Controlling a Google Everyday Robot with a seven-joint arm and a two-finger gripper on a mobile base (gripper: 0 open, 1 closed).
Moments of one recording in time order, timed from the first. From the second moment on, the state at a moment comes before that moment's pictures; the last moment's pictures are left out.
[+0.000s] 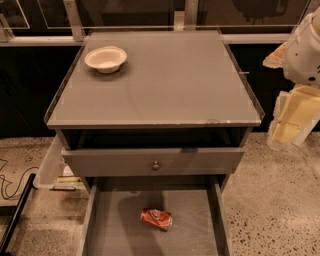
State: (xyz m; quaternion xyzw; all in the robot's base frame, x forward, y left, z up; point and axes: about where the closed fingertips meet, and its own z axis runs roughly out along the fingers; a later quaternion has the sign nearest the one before) arm 0.438 -0.217 0.976 -0.60 0.78 -0.03 0.16
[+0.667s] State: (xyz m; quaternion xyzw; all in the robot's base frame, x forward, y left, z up) arm 0.434 -0.217 0.936 -0.61 0.77 -0.01 0.15
